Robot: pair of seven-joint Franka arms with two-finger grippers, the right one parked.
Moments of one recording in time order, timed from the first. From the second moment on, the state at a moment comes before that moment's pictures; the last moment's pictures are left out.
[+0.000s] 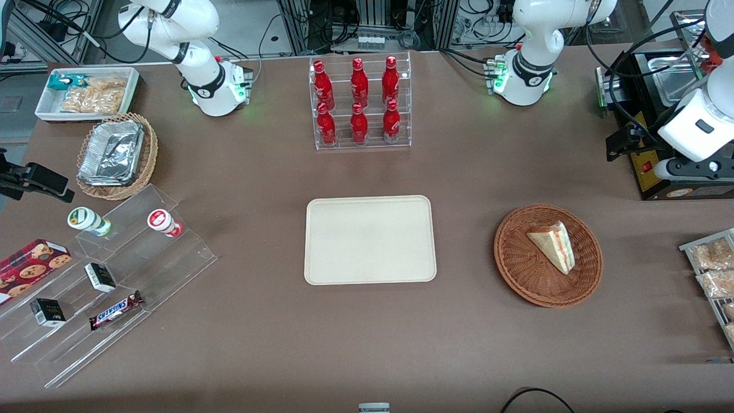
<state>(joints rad) 0.07 -0.02 -0.13 -1.62 0.03 1.47 0.02</state>
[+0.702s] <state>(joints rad) 0.07 0.07 -0.13 -1.64 0.03 1.47 0.02</state>
